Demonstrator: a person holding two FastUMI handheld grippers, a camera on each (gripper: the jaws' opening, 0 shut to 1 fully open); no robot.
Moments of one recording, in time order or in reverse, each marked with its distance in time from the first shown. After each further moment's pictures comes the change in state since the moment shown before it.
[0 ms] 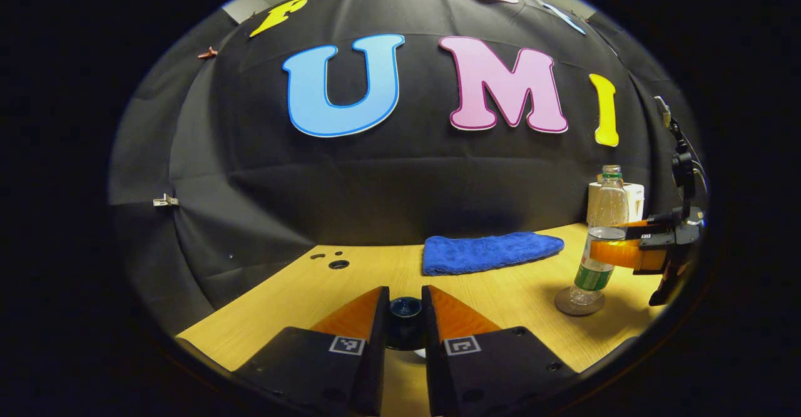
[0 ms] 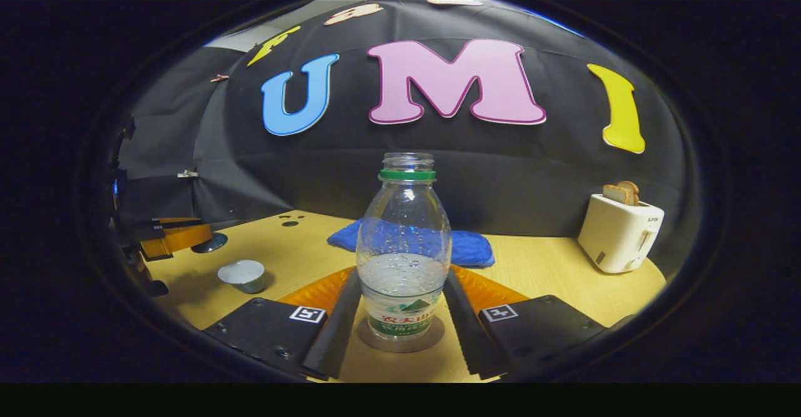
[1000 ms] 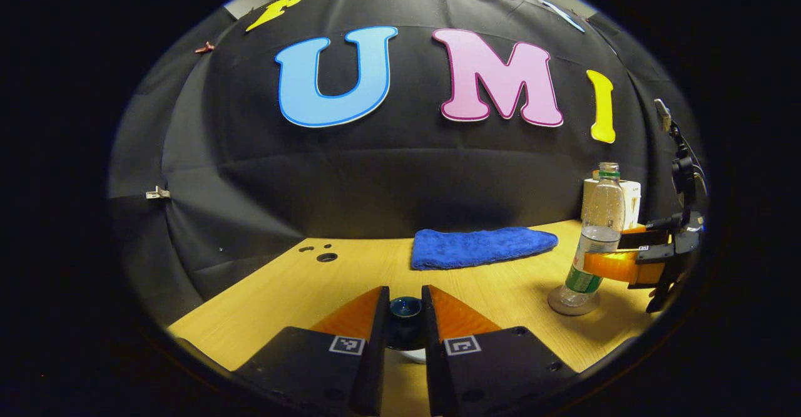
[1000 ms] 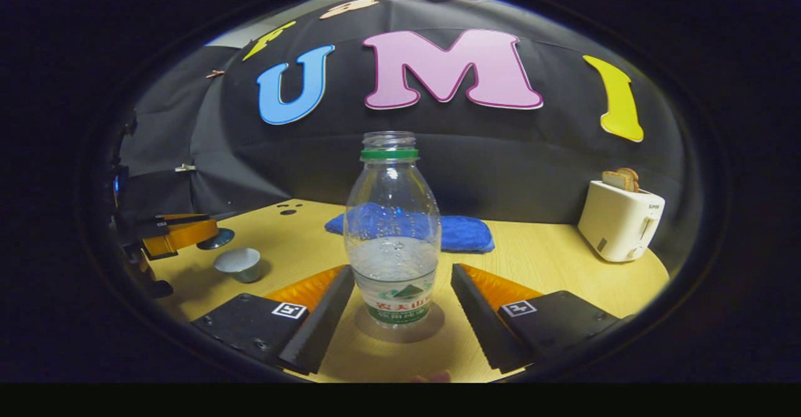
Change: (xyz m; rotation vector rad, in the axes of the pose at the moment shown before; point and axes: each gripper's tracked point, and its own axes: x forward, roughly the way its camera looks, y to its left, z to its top) left arm 0.012 -0.022 -0.017 -0.019 0.032 -0.030; right arm -0.004 0.002 -0.018 0.003 0.061 -0.013
